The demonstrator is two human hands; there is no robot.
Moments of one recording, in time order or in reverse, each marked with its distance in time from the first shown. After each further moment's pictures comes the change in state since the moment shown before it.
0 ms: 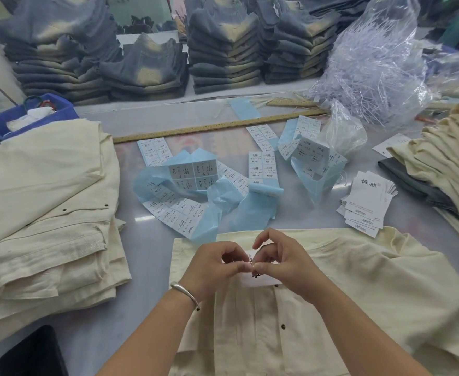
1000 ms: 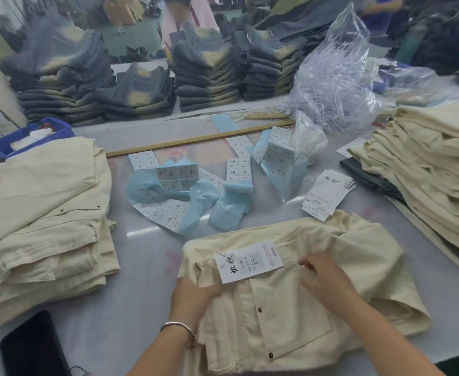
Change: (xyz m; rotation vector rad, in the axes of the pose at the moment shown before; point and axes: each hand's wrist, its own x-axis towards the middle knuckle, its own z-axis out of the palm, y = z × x) left_hand -0.072 -0.002 0.058 -0.072 0.362 -0.656; right_hand -0.106 0.059 -0.080 -0.756 0.252 0.206
